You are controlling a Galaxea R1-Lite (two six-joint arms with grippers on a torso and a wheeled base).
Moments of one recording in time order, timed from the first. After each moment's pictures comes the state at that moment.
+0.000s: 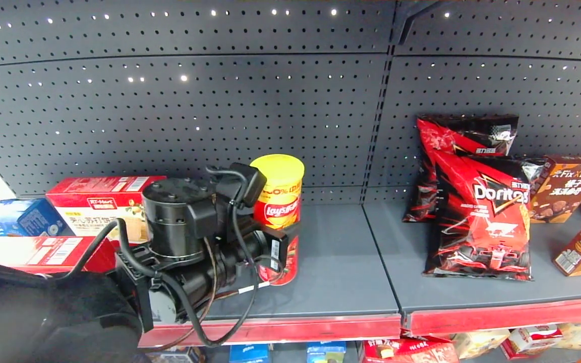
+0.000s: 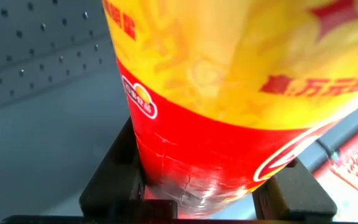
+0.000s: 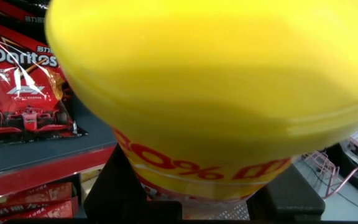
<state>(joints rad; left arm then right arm) -0.67 1.76 -0.73 -0.85 0.12 -0.07 -0.24 0.31 -0.78 0.33 -0.30 -0.28</state>
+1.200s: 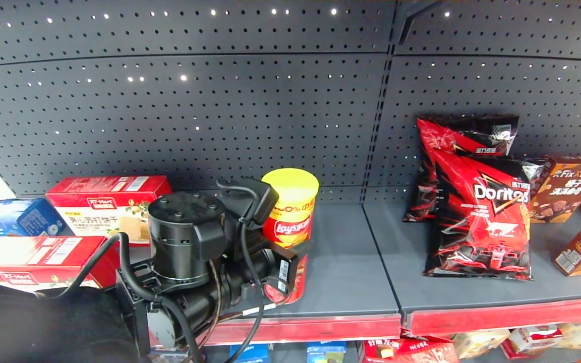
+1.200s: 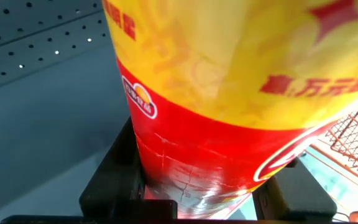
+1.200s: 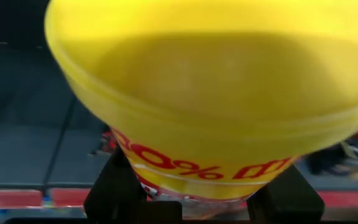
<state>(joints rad) -0.74 1.76 -0.70 -0.83 0.13 -0.07 0.25 0.92 -0.89 0.05 -0.26 -0.15</state>
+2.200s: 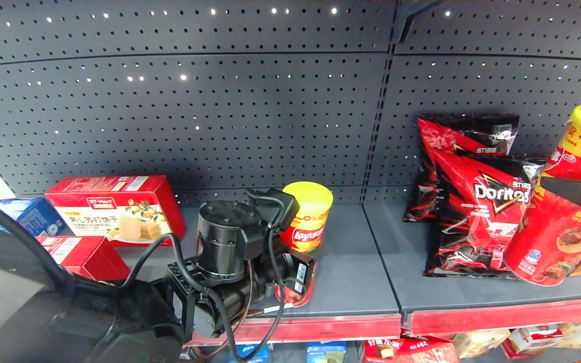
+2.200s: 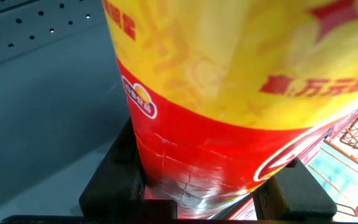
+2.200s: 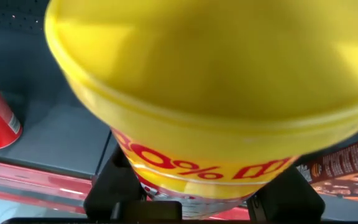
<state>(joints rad) -0.74 1.88 -0.77 -0.83 0.13 -0.07 0.42 1.09 -0.91 0.02 -0.26 -0.08</state>
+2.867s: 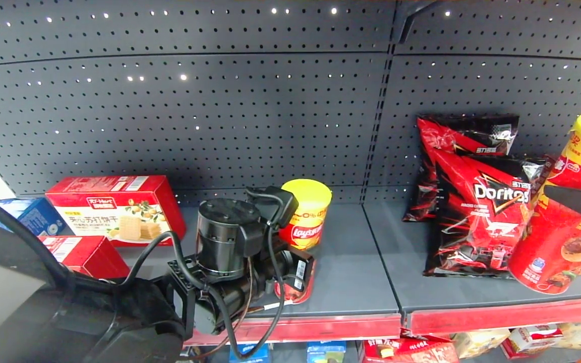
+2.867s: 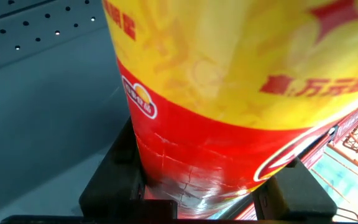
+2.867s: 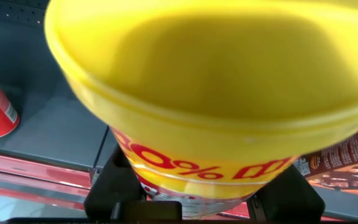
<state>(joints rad) -0.73 1.88 -0.77 -0.83 0.14 -0.08 0.42 1.07 -0.88 0.02 -0.27 -0.09</state>
